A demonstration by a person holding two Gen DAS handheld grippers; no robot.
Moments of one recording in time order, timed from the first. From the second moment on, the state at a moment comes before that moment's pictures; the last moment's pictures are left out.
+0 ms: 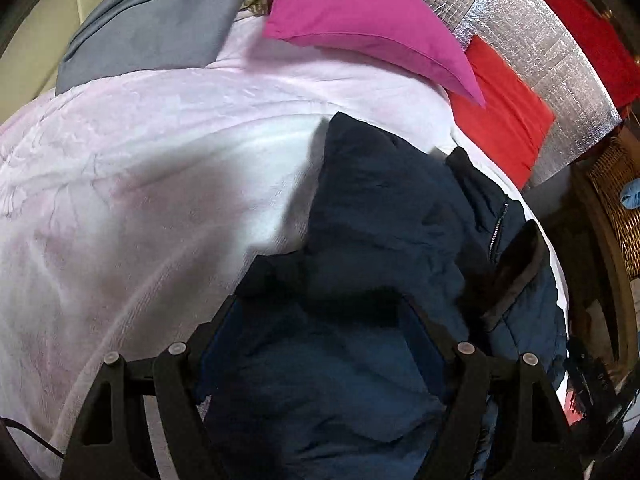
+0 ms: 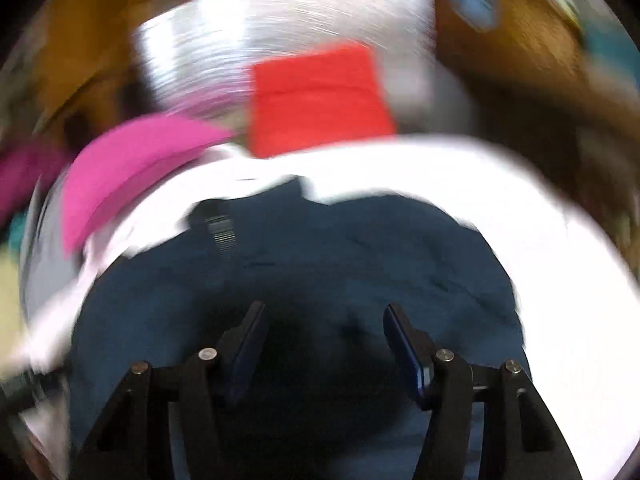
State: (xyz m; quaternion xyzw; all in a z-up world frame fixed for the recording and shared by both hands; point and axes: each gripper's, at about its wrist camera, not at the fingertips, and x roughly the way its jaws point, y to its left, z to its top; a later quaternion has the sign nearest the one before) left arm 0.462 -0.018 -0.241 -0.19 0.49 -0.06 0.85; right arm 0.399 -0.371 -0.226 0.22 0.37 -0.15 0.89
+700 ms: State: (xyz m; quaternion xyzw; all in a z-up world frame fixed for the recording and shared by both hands) left arm 0.472 0.003 -0.237 -0.14 0.47 0.03 0.87; right arm 0.400 -0.250 -0.231 -0.09 0.34 -0.07 0.93
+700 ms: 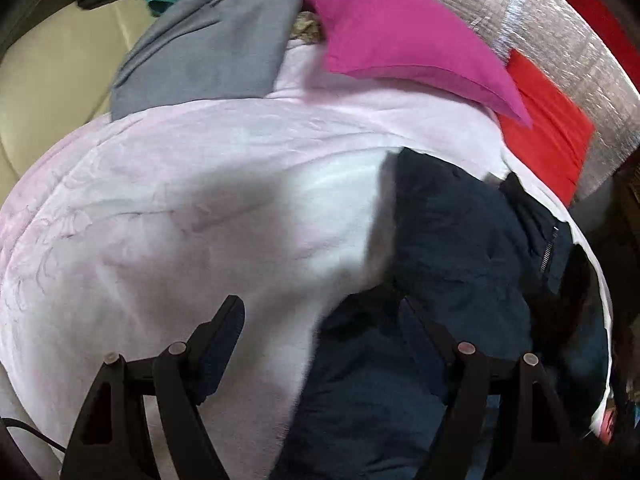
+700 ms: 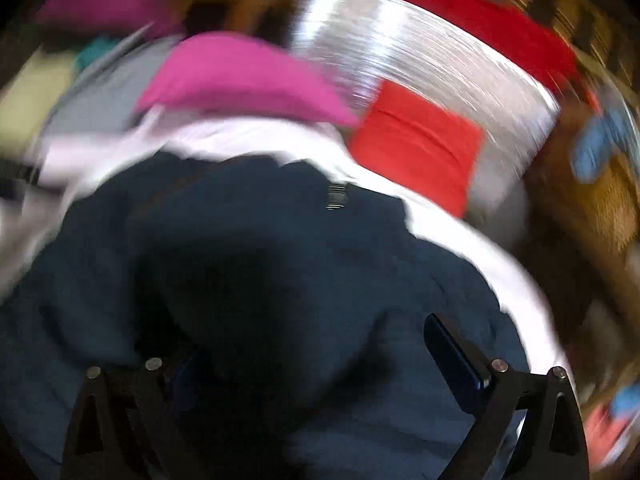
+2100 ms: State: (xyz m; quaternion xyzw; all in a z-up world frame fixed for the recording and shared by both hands) left arm 0.497 -0.026 -0.240 -0.17 0.48 -0.07 0.86; right arm 0.331 -0.533 -0.256 0.41 0.28 -0.10 0.86
